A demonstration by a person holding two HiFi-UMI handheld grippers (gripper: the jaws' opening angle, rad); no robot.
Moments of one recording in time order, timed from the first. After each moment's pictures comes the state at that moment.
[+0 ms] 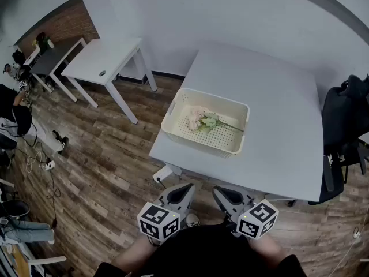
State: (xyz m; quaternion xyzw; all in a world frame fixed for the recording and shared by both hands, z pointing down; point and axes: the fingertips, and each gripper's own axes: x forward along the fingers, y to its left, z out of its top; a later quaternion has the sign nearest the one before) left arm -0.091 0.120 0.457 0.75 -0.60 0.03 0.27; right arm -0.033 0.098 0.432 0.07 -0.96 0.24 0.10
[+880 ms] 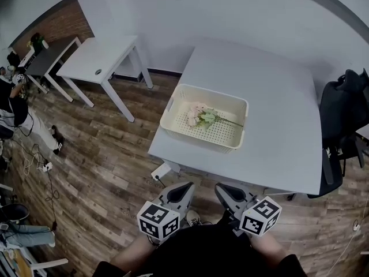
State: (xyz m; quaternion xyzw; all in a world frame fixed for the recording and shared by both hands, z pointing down) left arm -0.094 0.131 0.459 0.76 -0.59 0.03 0.27; right arm -0.032 0.102 0.432 0.09 -0.95 0.27 0.09
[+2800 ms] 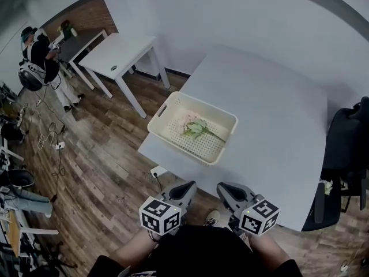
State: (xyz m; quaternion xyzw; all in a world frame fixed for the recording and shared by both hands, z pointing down) left arm 0.003 0.022 0.458 0.69 -0.66 0.04 0.29; right arm 0.063 -0.019 0.431 0.01 -0.96 0.27 0.11
